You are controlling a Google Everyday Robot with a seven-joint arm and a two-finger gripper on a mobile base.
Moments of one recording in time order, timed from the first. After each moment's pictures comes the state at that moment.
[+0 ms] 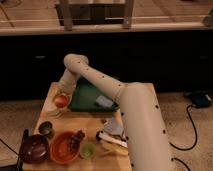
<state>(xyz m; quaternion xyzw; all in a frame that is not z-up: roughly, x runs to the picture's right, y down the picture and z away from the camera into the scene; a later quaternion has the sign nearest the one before) -0.260 0.065 0.810 -0.13 -0.52 -0.58 0.62</state>
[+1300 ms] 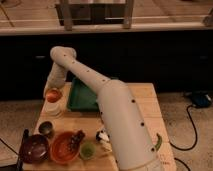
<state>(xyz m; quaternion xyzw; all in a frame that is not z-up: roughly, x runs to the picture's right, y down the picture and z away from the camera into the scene) -0.295 0.041 0.808 -0.14 -0.51 -0.61 0.59</state>
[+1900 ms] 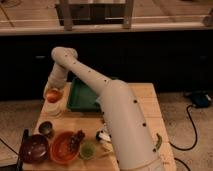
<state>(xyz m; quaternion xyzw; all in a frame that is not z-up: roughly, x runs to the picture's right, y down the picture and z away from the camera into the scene) -0.293 0.043 0.808 -0.14 -0.51 -0.61 0.59</state>
